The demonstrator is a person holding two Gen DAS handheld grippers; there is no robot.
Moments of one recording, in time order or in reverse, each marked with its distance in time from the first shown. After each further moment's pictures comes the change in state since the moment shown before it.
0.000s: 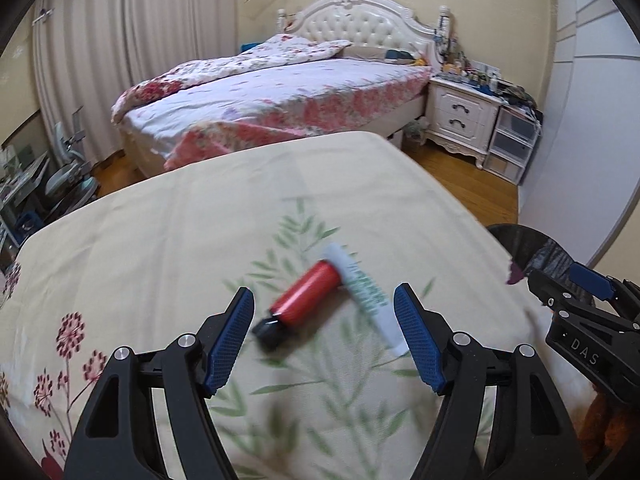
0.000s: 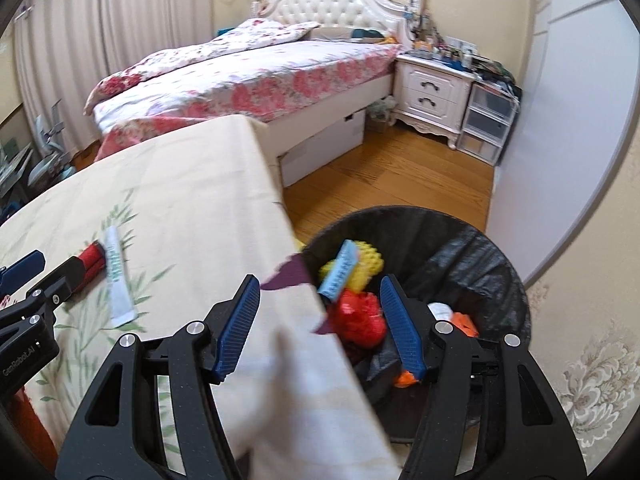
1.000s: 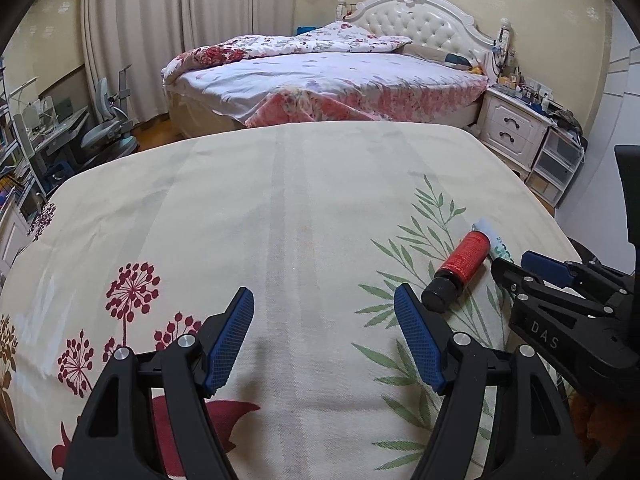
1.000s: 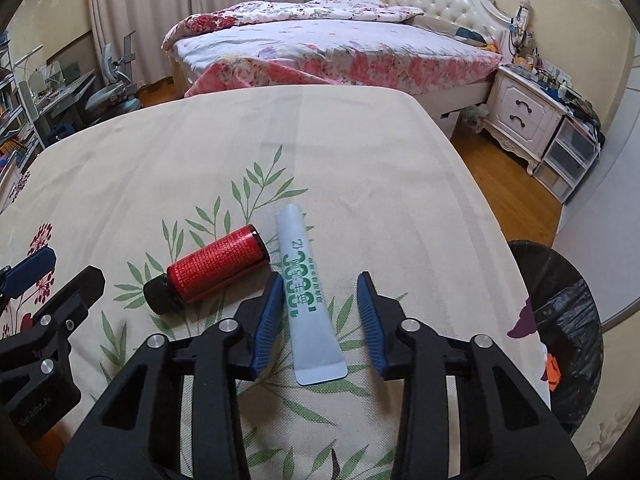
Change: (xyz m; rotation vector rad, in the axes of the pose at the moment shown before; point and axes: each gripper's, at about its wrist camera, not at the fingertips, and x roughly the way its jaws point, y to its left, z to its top) left arm -0.005 0.087 -0.030 -0.138 0.035 0.090; right arm 0.029 0.125 0.007 -0.226 0.096 0.158
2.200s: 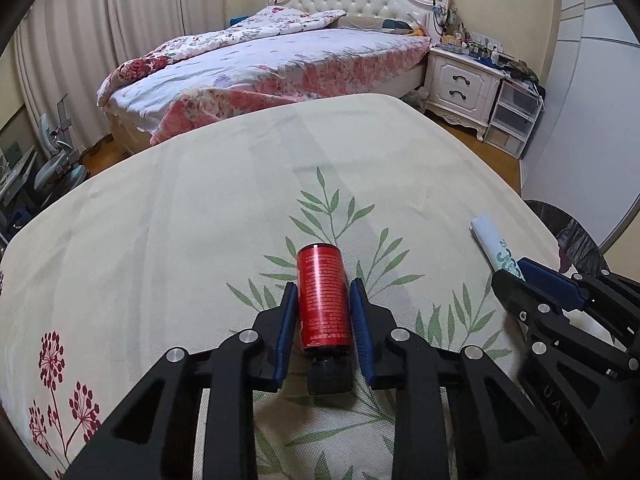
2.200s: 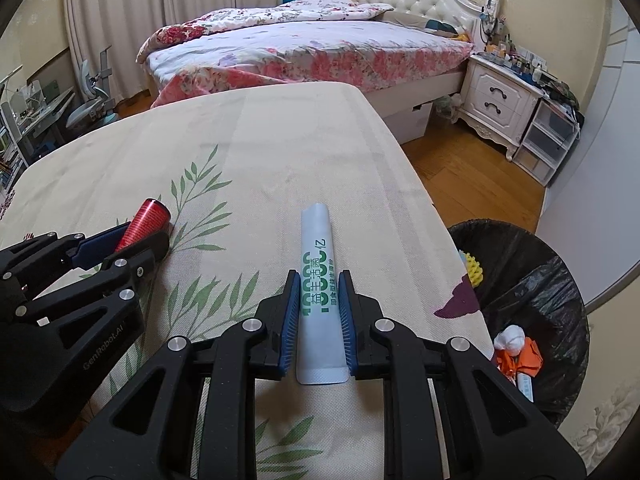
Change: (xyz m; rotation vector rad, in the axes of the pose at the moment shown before) left arm 0.041 -0.077 0.020 0.180 0.072 -0.115; right arm -0.008 -0.044 -0.014 0.069 -0.005 -0.055
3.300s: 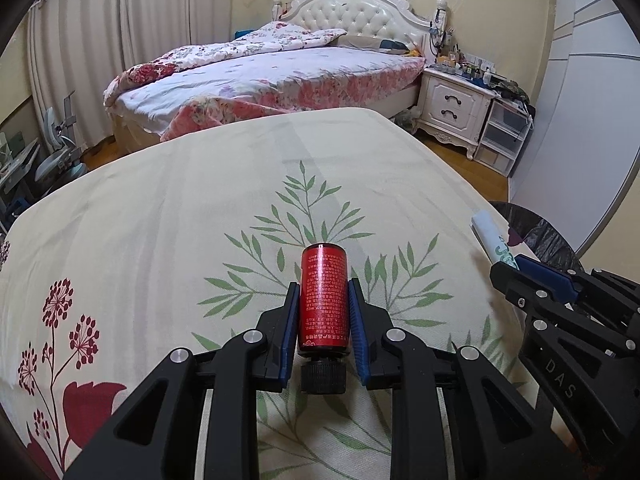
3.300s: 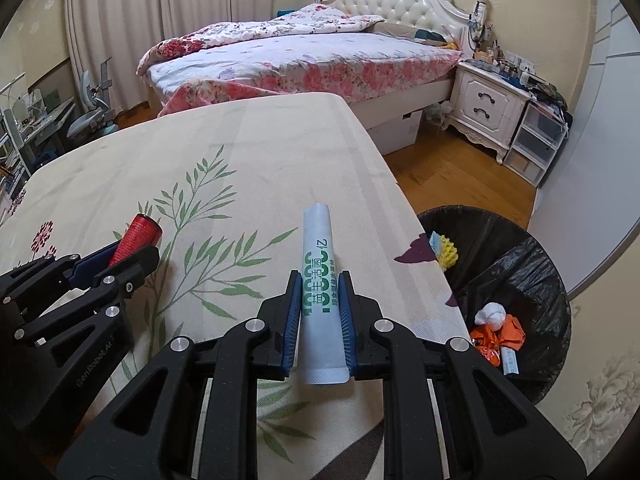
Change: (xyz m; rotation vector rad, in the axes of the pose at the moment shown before) left arm -0.045 -0.016 -0.031 -0.039 -0.074 -0.031; right arm -0.043 -0.013 -0.027 0.029 -0.056 -0.011
